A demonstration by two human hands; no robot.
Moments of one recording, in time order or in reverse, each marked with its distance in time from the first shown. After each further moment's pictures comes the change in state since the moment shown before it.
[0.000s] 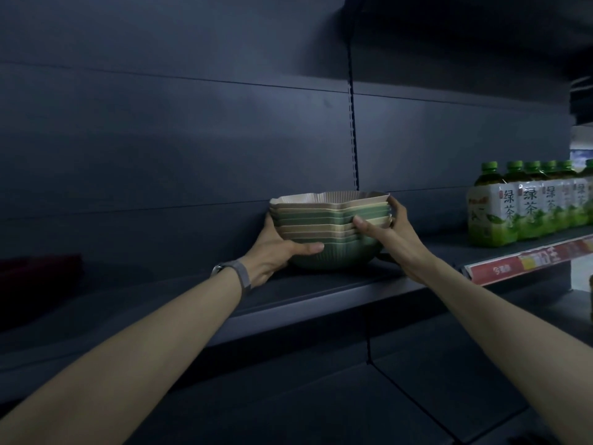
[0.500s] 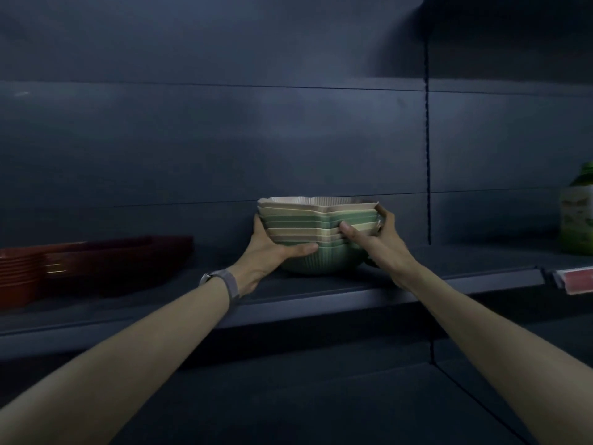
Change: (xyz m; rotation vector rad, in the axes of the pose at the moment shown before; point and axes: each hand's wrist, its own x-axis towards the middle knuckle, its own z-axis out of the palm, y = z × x) left_hand -0.105 0.011 -0.133 0.098 0.249 0.018; right_hand -0.046 -0.038 0.149 -0.039 -0.159 -0.029
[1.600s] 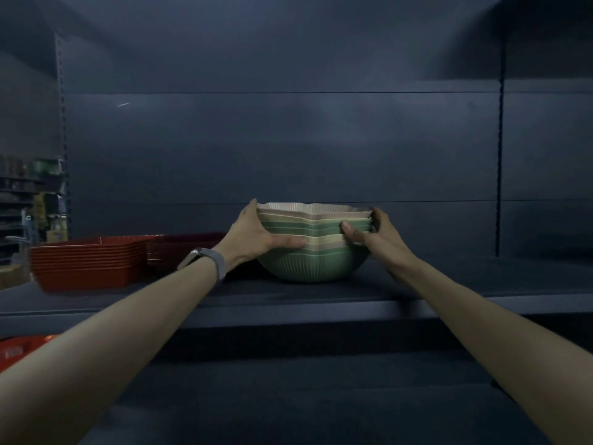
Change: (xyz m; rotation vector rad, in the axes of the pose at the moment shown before) left_hand -0.048 0.059 -0.142 0.583 0.155 -0.120; right_hand 0.015 -0.043 0.113 0.157 -0.180 -0.113
